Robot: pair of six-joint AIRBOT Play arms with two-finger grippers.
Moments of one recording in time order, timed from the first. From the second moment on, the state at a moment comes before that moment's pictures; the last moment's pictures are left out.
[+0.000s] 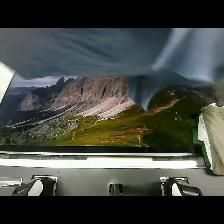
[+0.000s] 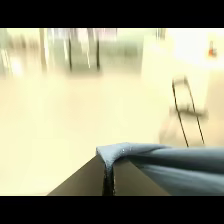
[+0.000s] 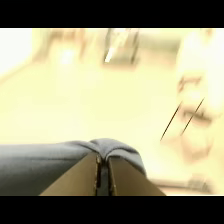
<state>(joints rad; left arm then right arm) 0.42 -0.80 1.97 0.84 -1.03 -1.31 -0.23 -0.70 1.85 -1.26 0.98 1.38</state>
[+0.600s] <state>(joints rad) 0.40 -0.85 1.80 0.87 -1.27 -1.37 -0.23 -0.83 1.89 -1.41 1.37 1.50</state>
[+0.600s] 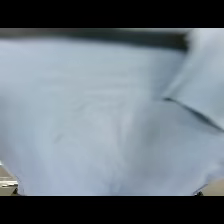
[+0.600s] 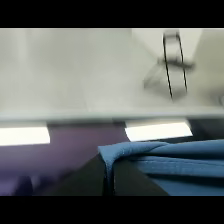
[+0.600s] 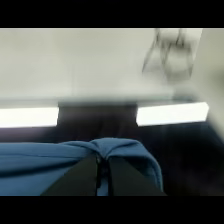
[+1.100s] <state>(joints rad) 0.26 -1.31 1.11 0.87 -1.09 -1.31 -0.23 -1.41 1.31 -1.07 1.39 1.54</state>
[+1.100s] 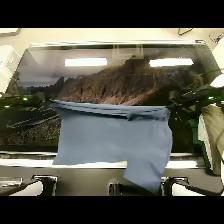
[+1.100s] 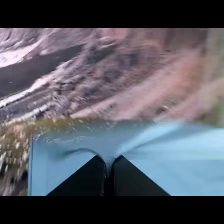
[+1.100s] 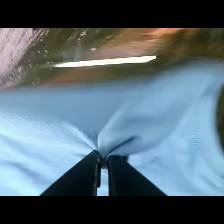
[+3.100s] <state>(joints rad) 0.29 -1.65 1.25 0.93 -1.42 -1.26 -0.19 -1.60 1.33 -1.17 1.42 1.60</state>
